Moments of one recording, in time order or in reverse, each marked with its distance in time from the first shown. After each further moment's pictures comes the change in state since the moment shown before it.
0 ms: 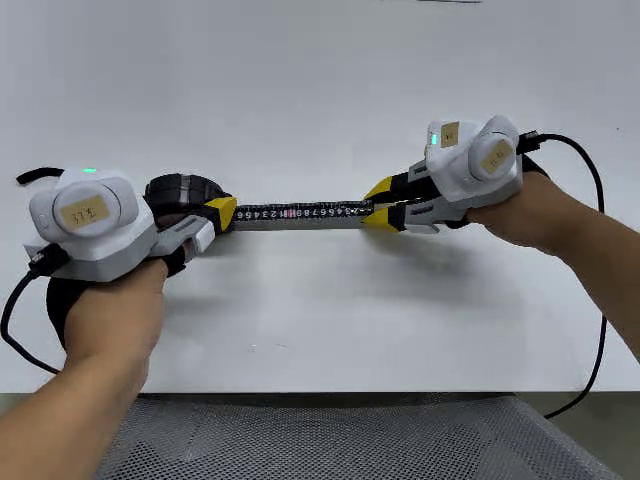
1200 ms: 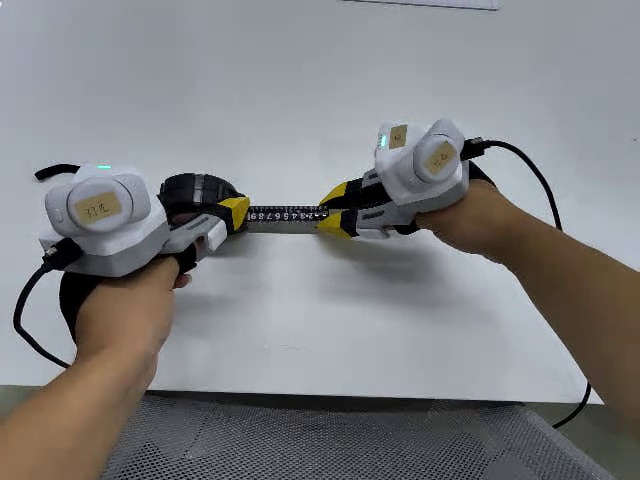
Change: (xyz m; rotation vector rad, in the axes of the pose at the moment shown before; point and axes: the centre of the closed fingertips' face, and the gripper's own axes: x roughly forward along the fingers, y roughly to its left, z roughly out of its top) left arm 0.000 0.001 0.001 -0.015 0.001 -0.009; right arm 0.047 0.016 0.047 0.029 -0.067 0.048
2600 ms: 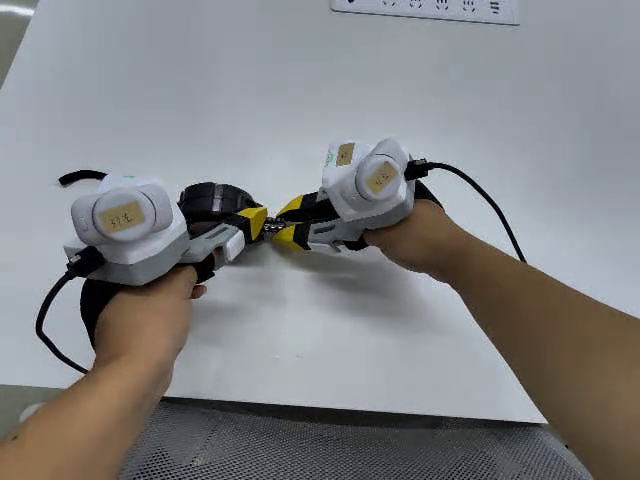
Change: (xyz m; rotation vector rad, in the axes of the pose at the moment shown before) left arm 0.000 0.000 0.000 -0.003 0.000 0.001; right arm 0.055 0.008 0.042 0.008 -0.072 0.022
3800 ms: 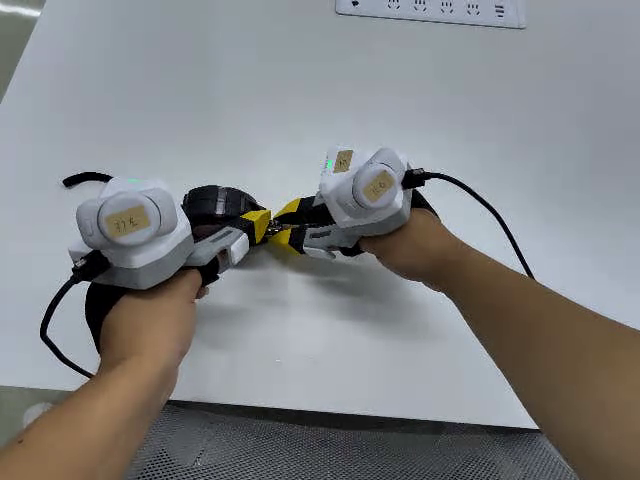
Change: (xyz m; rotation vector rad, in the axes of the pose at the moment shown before) left arm 0.001 0.000 0.001 -0.006 -0.007 0.008; right arm 0.006 -0.001 0.003 0.001 -0.017 -0.014
